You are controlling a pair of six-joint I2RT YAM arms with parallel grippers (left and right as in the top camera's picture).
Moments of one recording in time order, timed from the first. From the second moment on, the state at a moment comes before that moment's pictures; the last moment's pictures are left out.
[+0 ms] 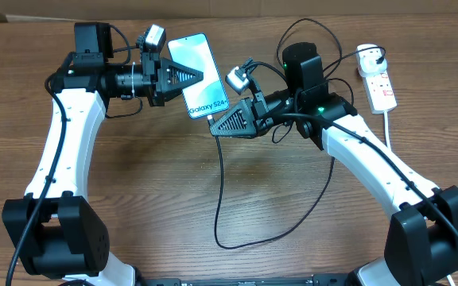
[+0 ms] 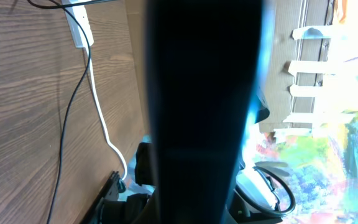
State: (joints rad) left arm 0.02 1.76 1.52 -0.73 1.46 -0.51; right arm 0.41 1.70 1.26 -0.07 -1.50 0.80
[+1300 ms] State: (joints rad) left arm 0.02 1.76 1.52 -0.73 1.47 -0.52; right arm 0.40 1.70 1.26 -0.07 -1.50 0.80
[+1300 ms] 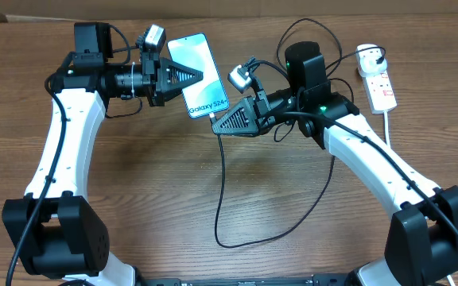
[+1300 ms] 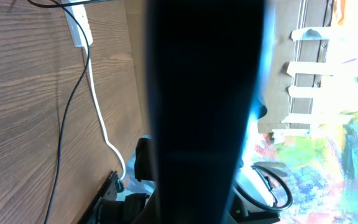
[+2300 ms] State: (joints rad) left arm 0.02 1.76 1.52 -0.73 1.47 -0.52; right arm 0.40 1.70 1.26 -0.07 -1.50 0.80
